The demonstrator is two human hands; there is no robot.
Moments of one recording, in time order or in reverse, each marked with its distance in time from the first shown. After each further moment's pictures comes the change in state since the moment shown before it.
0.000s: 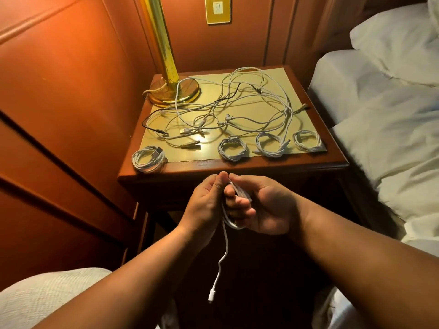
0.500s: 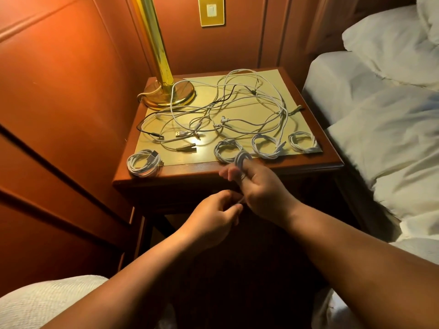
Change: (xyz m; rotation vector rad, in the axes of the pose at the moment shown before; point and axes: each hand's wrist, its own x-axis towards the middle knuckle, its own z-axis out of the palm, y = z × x) left_hand 0.002 0.001 0.000 0.874 -0.100 -0.080; right_hand 0.003 -0.004 -0.007 -1.170 0.611 -0.653
